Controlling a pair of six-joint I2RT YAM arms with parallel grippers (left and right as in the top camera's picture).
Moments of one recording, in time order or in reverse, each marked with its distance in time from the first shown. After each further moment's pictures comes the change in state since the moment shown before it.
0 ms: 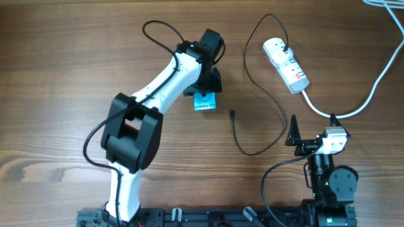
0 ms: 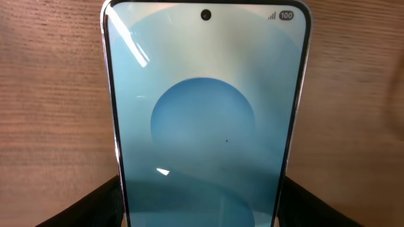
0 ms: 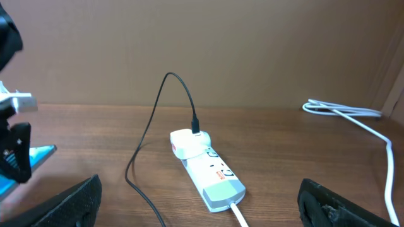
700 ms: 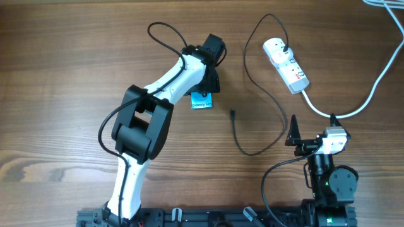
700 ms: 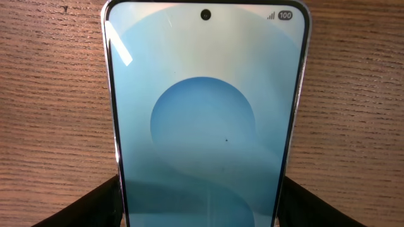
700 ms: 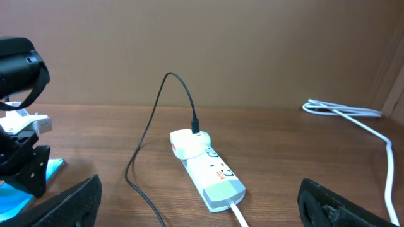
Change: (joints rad) left arm 0.000 0.126 0.013 0.090 -0.127 0.000; right arm 0.000 0.000 0.000 0.000 0.000 0.000
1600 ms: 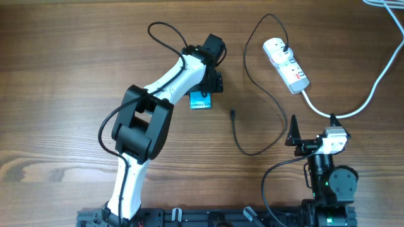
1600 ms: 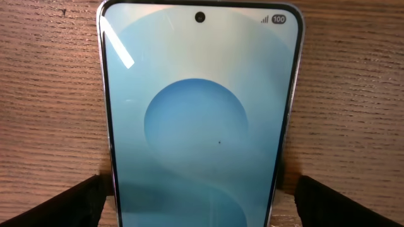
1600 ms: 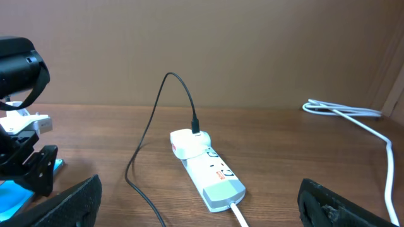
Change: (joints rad) left arm 0.000 0.000 0.000 0.003 0.000 0.007; right arm 0.000 0.000 0.000 0.000 0.000 0.000
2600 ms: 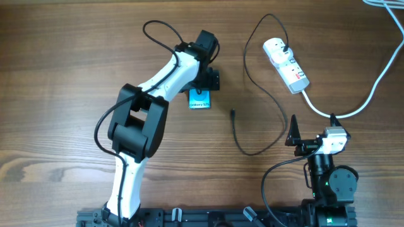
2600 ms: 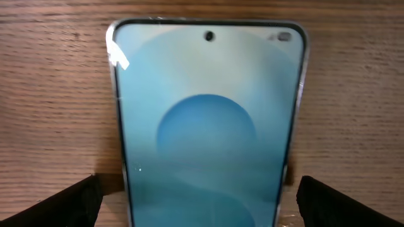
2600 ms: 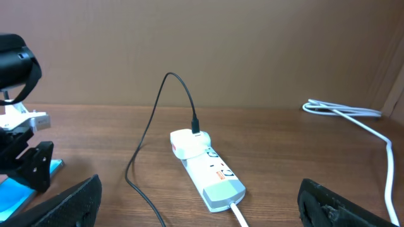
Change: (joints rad) left arm 0.035 -0.002 0.000 0.007 0.056 0.078; right arm 0.000 0.000 0.000 0.000 0.000 0.000
